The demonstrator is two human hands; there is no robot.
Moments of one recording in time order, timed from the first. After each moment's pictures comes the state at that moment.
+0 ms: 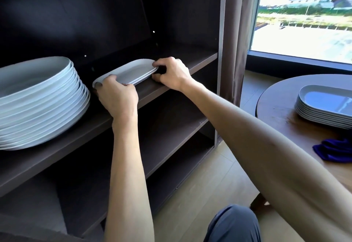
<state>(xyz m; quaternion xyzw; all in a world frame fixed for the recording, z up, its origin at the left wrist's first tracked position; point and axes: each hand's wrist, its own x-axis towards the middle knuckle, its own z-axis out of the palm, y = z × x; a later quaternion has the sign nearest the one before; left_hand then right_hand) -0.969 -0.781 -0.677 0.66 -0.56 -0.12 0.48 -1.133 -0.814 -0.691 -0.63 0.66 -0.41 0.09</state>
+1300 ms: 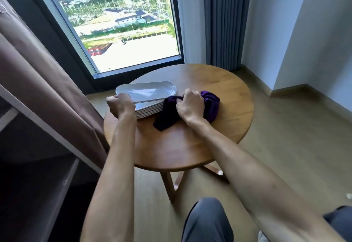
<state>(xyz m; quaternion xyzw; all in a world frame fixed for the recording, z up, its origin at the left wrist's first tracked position) -1.362 -0.617 -0.765 0.42 -0.61 -0.59 0.32 -1.398 -0.443 -0.803 -0.06 0.92 -0.38 -0.09</state>
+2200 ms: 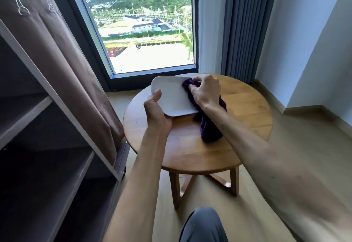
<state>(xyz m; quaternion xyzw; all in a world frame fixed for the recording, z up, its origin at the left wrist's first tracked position) -1.316 -0.572 -0.750 0.15 -0.38 -0.89 0.20 -1.404 -0.461 -0.741 -0.12 0.87 -0.43 -0.20</state>
